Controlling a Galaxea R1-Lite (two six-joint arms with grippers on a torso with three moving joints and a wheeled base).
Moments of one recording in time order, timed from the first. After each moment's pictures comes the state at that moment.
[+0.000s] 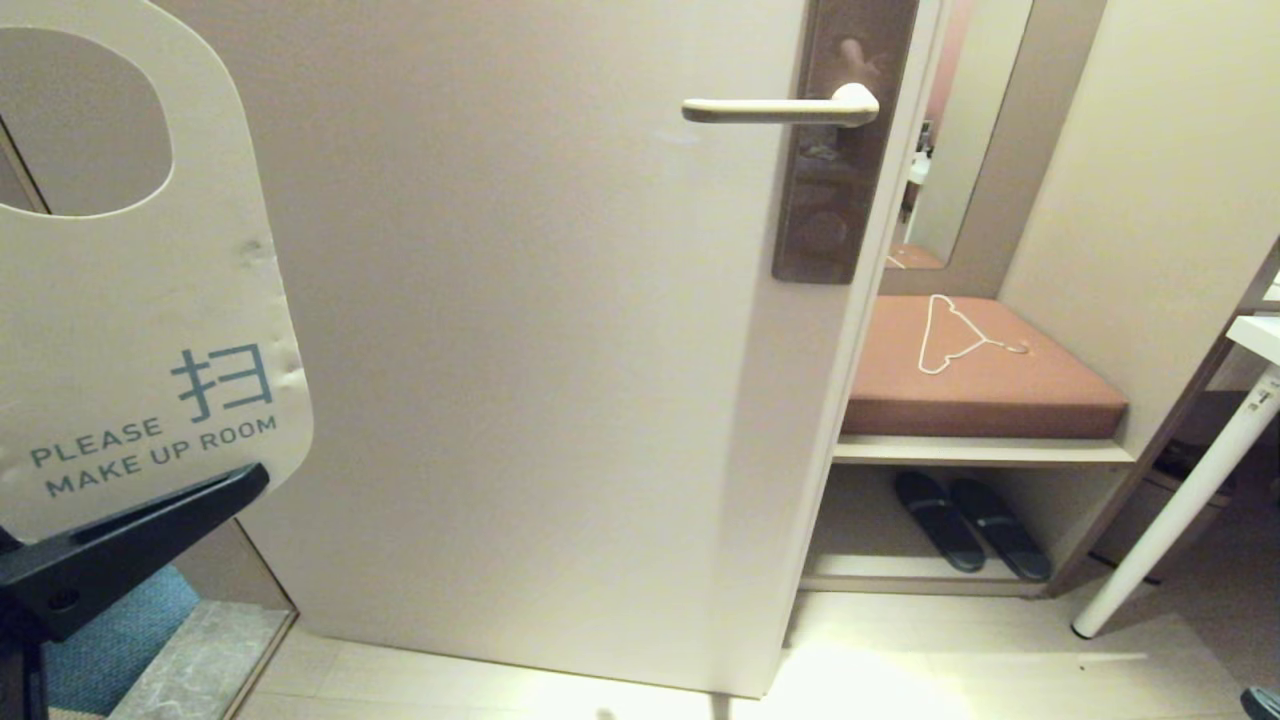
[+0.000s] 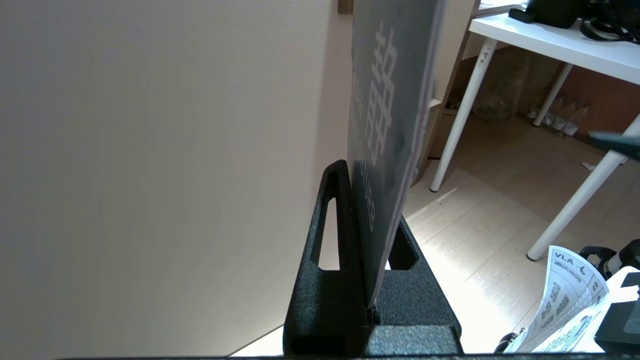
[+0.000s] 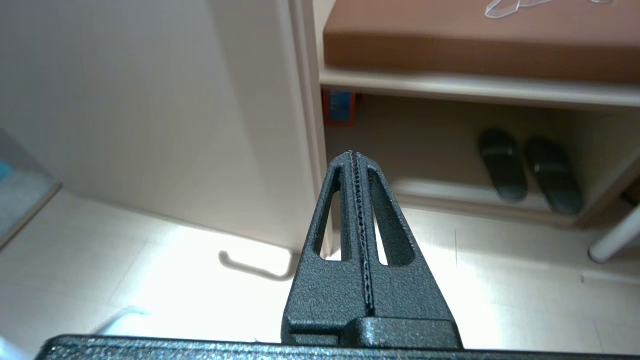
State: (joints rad) left arm -0.53 0.83 -0.52 -0.31 -0.18 -0.07; right arm -0.04 0.38 -0.01 -0.20 0.19 0.07
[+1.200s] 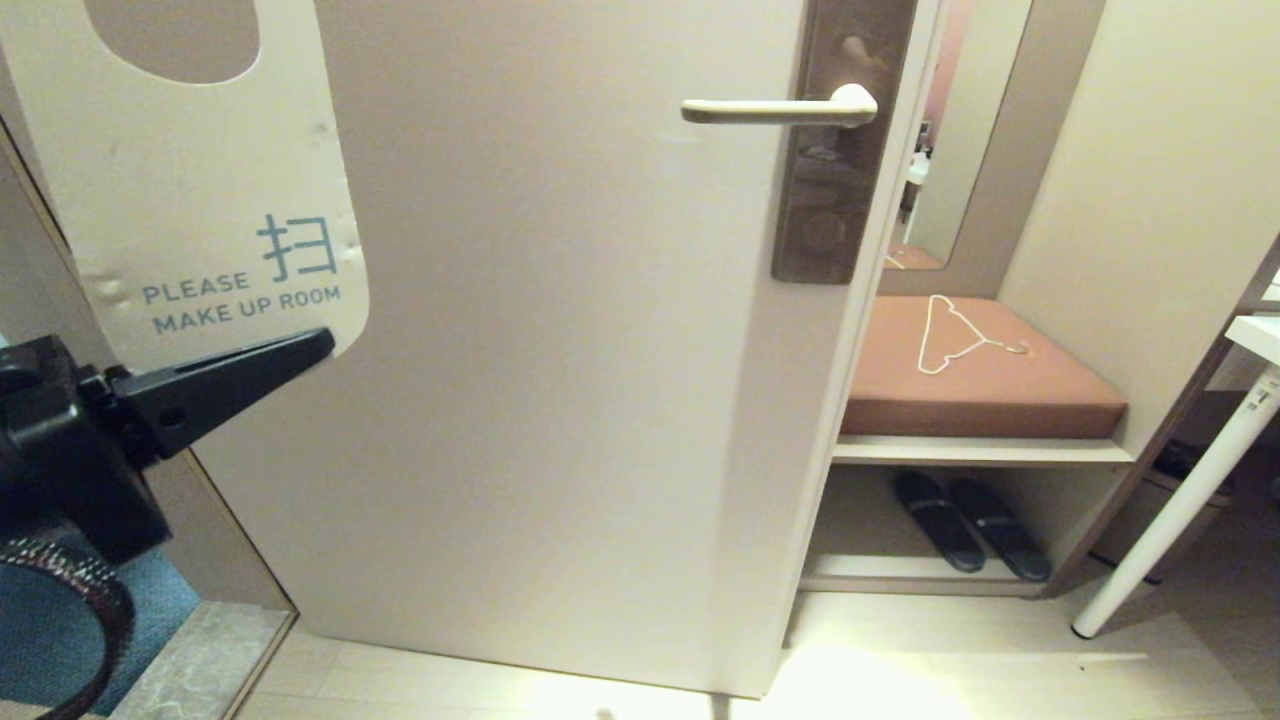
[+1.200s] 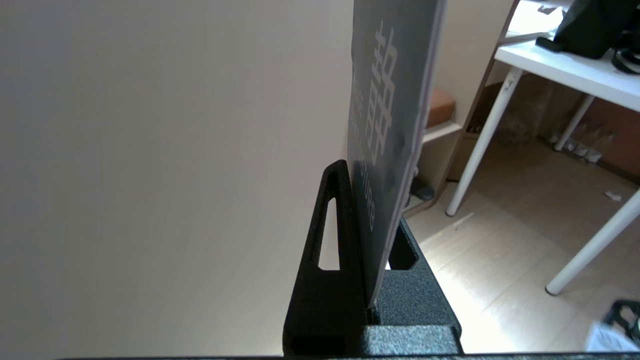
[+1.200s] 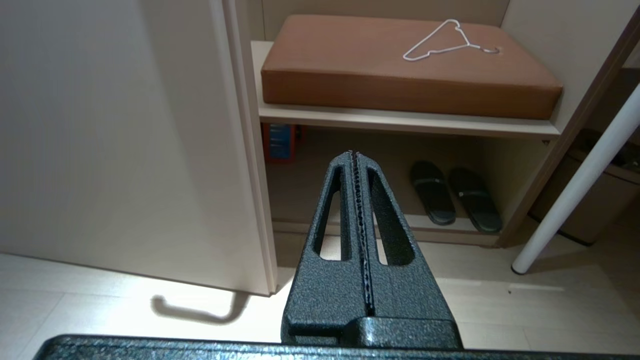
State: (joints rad) left arm -0.46 1.03 -0.68 -0.39 -0.21 -0.09; right arm 0.00 0.02 0.00 -0.01 -0.01 0.01
